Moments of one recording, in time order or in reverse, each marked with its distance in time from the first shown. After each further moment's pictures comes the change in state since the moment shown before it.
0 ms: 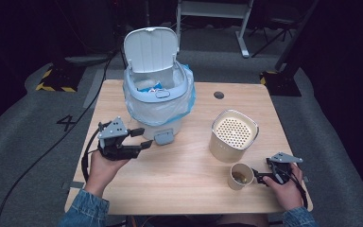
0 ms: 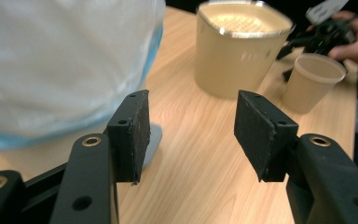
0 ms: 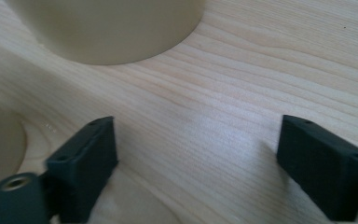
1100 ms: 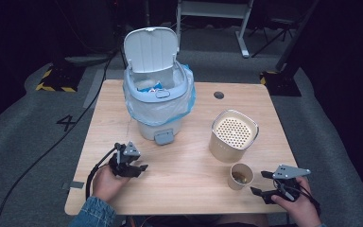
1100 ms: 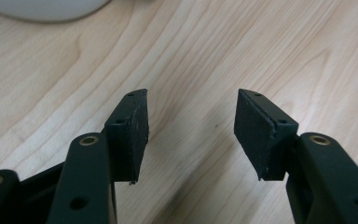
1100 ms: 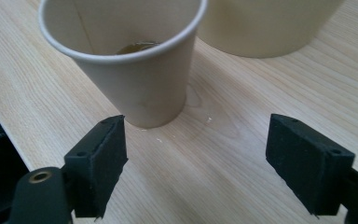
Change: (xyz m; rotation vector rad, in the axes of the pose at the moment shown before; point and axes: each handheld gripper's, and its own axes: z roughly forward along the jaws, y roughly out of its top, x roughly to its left) left arm 0.013 -0.088 0.059 0.435 0.092 -0.040; right arm 0.038 -0.001 -0.054 0.018 0.246 -0.191
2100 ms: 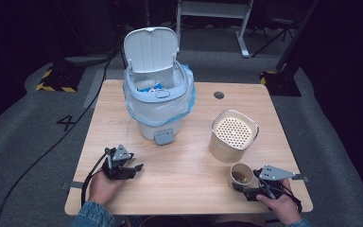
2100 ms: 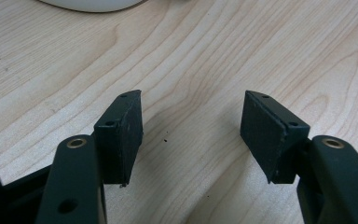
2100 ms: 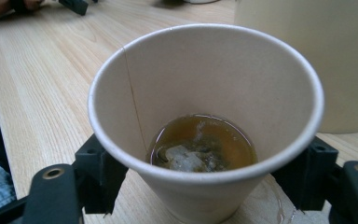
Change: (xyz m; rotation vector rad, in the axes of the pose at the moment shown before) left arm 0.010 -0.027 0.001 -0.154 0.036 -0.042; right arm 0.018 0.005 0.044 -0.247 0.106 0.000
